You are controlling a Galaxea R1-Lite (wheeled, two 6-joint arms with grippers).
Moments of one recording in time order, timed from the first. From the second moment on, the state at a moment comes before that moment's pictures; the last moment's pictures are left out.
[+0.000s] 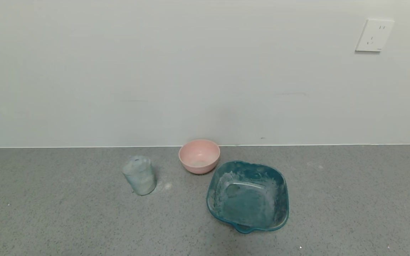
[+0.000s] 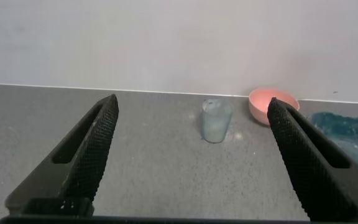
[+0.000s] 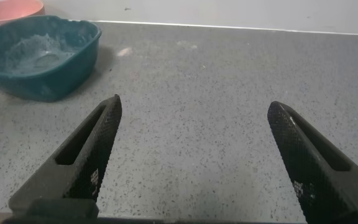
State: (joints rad) left arm 0.04 0.33 -0.72 0.29 0.07 -0.01; right arm 0.00 0.00 0.00 0.00 0.00 0.00
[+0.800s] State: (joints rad) left arm 0.01 0.09 -0.40 0.21 0.06 -0.01; right arm 0.00 0.00 0.00 0.00 0.00 0.00
